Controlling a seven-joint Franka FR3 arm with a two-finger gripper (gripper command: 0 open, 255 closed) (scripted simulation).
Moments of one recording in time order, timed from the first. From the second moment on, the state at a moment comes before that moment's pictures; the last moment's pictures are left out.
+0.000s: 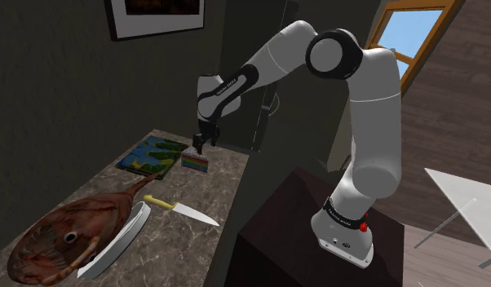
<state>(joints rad) 0.04 0.50 0.04 -1.95 0.01 2.39 0.02</state>
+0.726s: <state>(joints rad) 0.05 0.72 0.04 -1.80 0.00 2.45 0.02</state>
